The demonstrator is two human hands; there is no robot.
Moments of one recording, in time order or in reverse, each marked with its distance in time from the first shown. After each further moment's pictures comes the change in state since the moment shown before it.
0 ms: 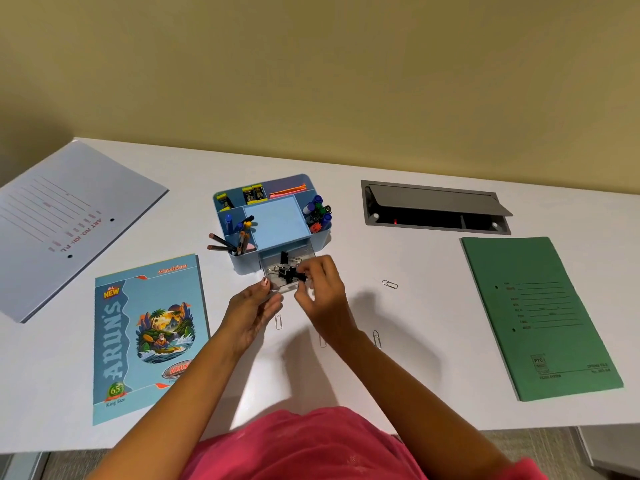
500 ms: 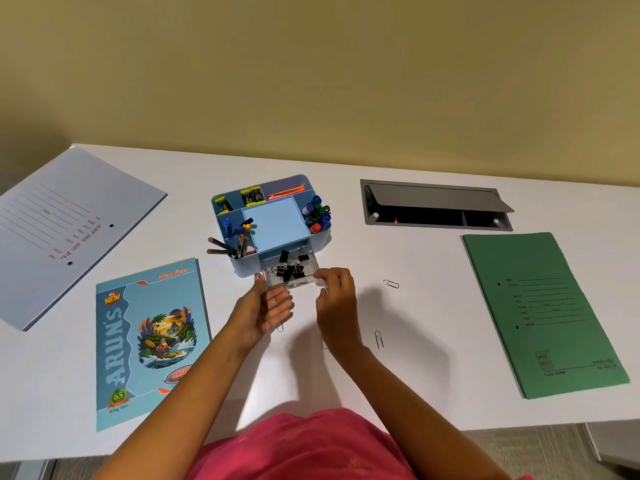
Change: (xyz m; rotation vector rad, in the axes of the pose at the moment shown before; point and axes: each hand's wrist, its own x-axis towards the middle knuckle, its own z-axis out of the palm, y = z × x) left_hand -0.005 0.011 0.017 0.011 0.009 -0.211; right_hand -0.016 0.012 0.007 -0.083 0.137 0.249
